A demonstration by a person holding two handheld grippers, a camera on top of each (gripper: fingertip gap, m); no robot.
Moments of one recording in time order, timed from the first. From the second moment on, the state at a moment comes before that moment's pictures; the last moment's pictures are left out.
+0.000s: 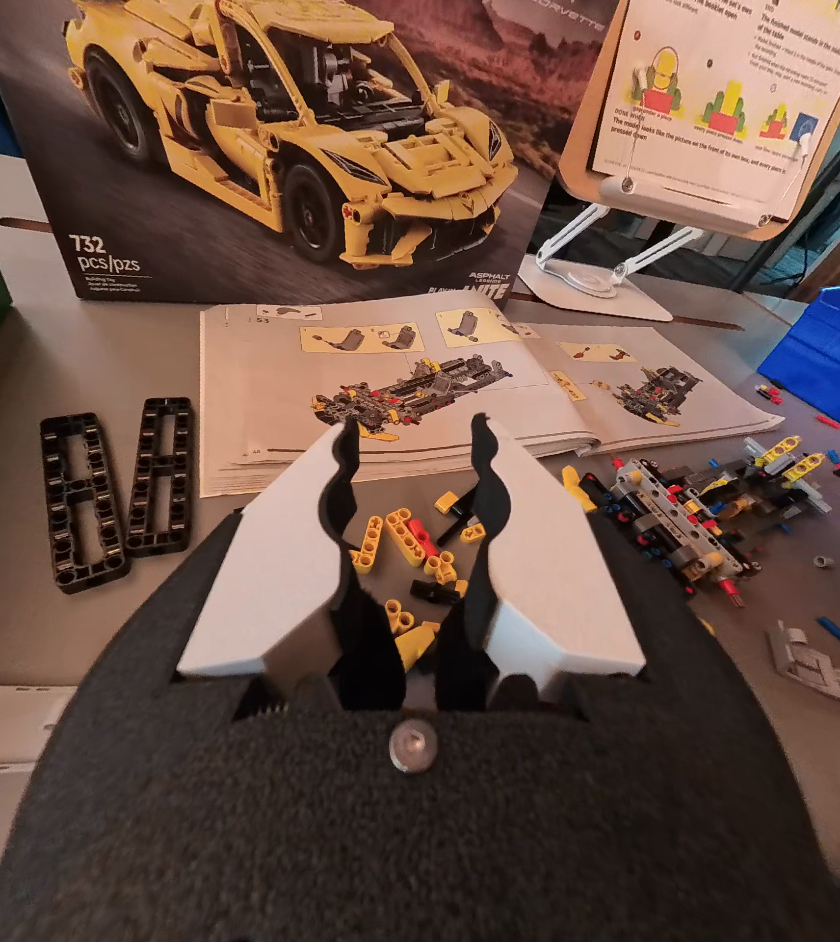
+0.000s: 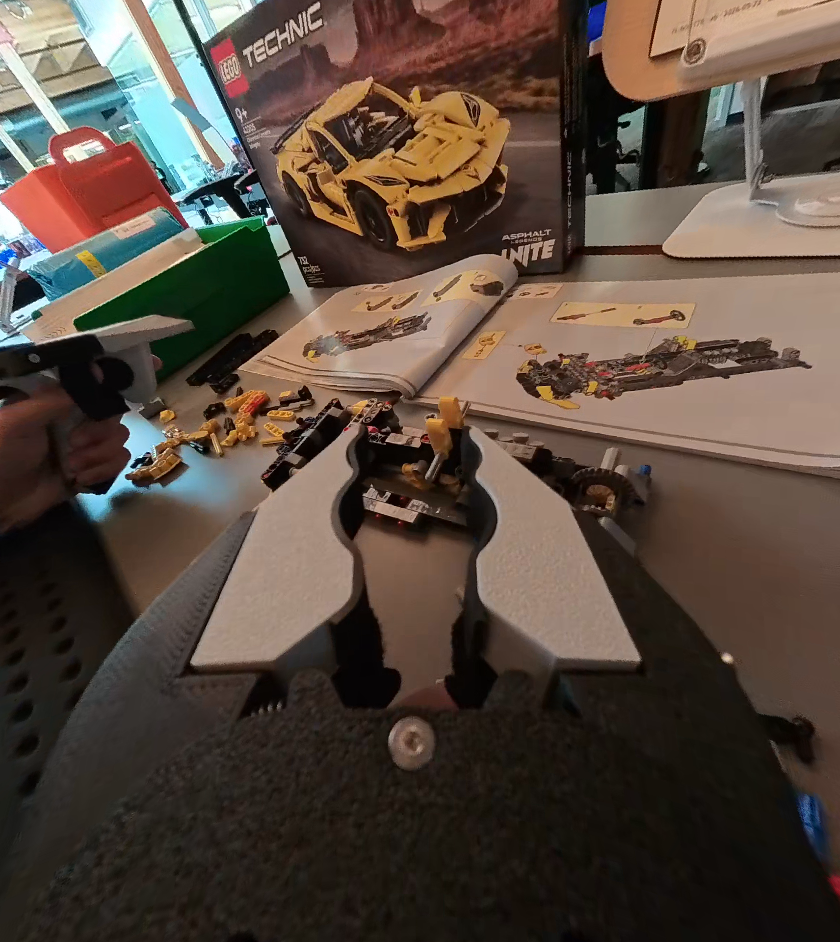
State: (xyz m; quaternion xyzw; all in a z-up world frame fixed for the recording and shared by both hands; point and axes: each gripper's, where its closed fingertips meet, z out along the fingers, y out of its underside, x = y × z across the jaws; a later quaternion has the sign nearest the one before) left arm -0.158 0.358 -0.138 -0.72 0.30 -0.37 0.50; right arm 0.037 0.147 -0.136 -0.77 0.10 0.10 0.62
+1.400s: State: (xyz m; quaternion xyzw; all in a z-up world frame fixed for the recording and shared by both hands) left arm -0.117 0.249 -0.133 -0.57 0.53 -0.43 0.46; right arm -0.026 0.133 -0.162 -0.86 -0.15 0.21 0.44
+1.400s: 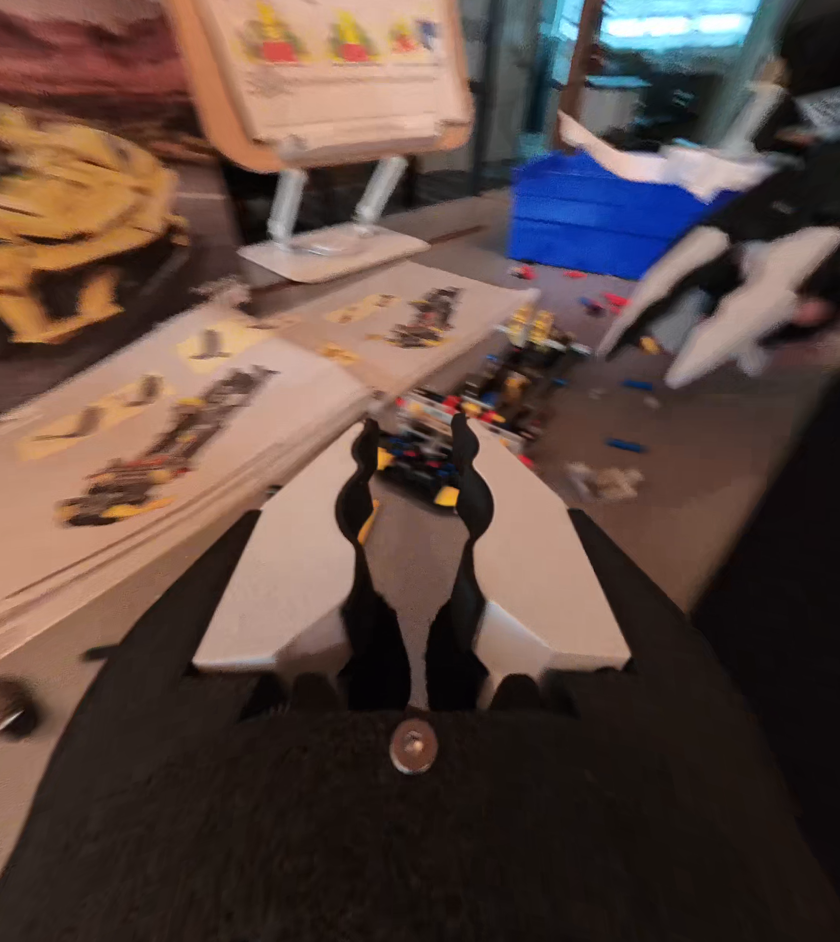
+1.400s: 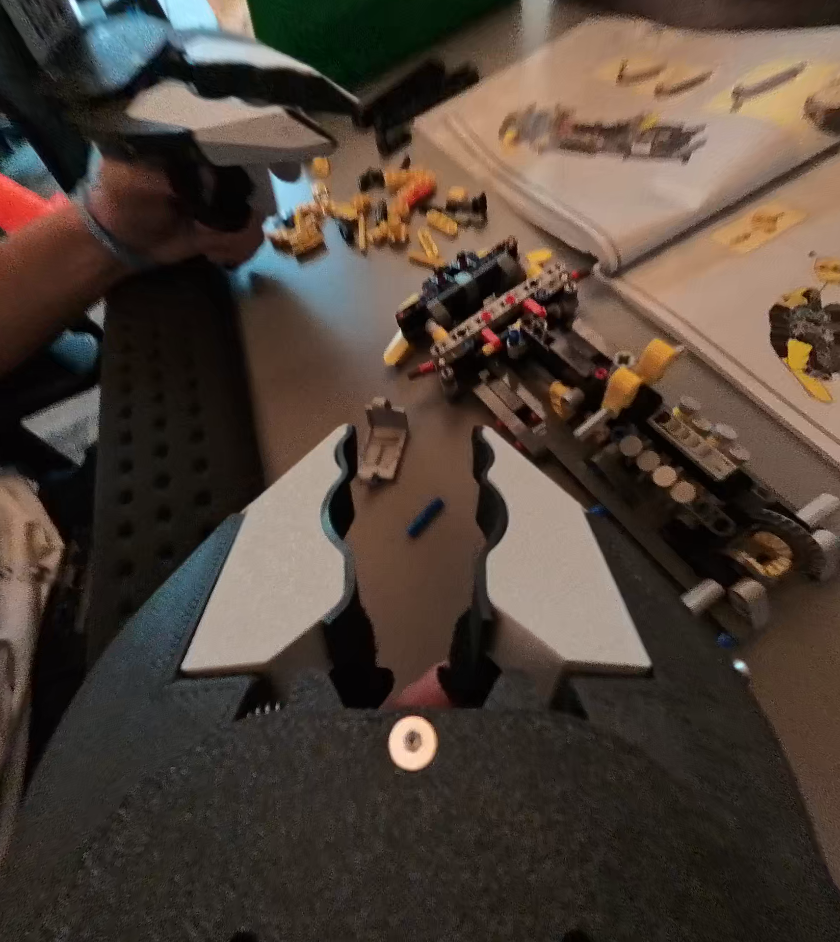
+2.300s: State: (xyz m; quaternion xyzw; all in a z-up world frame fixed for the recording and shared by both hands) left arm -0.097 0.142 -0.178 -0.49 0.73 -0.27 0.39; right arm -0.039 0.130 -0.188 -0.88 -0.12 0.15 0.43
